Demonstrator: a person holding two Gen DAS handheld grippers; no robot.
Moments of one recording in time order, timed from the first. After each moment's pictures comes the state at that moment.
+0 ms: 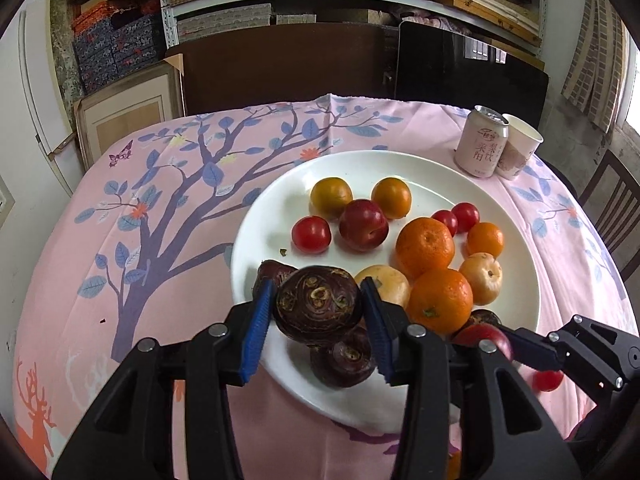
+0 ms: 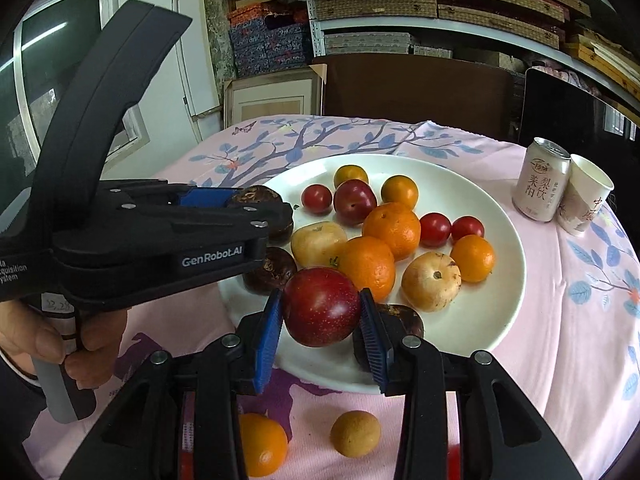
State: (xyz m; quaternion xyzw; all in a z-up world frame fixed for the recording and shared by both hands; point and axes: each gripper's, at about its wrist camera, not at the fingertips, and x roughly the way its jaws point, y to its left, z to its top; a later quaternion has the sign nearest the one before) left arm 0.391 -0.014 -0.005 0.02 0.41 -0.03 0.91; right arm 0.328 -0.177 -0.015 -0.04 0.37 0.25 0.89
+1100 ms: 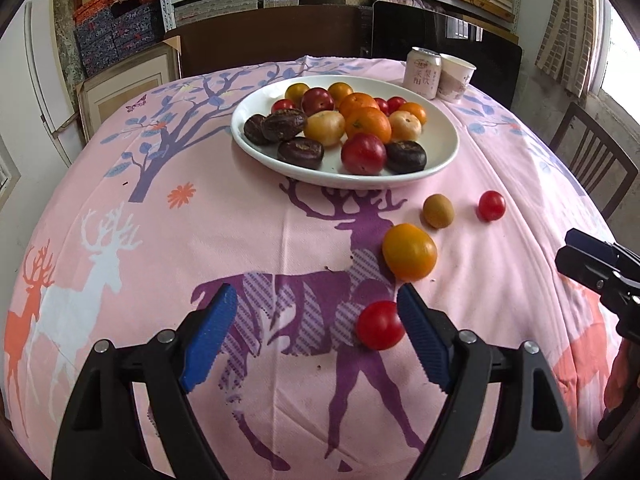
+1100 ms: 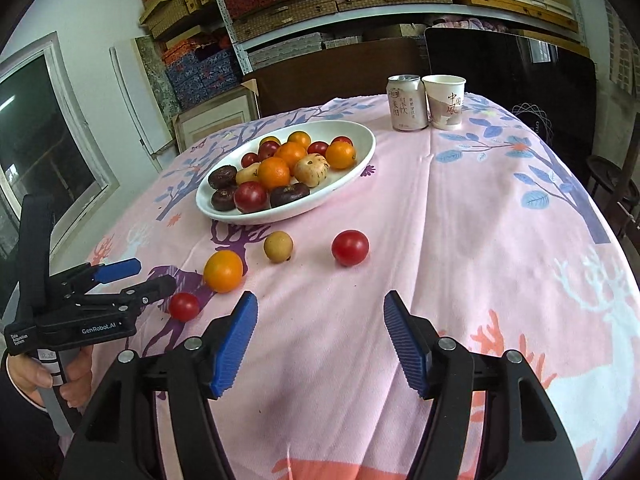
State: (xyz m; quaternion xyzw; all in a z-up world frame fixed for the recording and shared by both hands) left arm 0.219 -0.026 -0.032 0.03 0.44 -0.05 0.90; right arm 0.196 -0.296 -0.019 0.07 0.38 0.16 0.91
